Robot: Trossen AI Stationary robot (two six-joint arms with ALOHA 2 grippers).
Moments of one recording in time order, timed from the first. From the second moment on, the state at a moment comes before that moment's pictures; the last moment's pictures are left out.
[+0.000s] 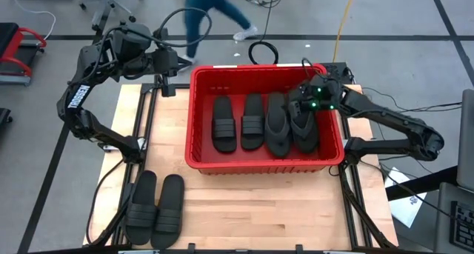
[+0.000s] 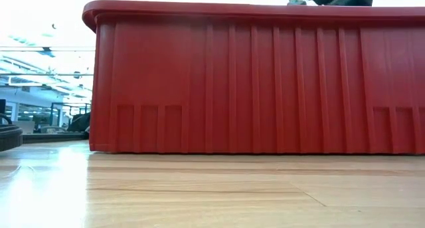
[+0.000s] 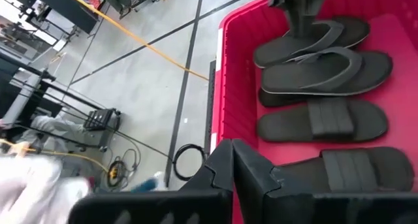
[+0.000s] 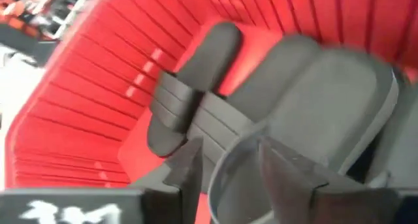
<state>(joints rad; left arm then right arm) 0.45 1.41 2.13 -1.23 -0.04 0.65 -0.58 1.02 0.86 -0.47 -0.24 0.56</state>
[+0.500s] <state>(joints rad) 0.45 1.42 2.13 -1.19 -0.03 0.62 -0.57 1.20 0.88 -0.37 -0.39 0.33</state>
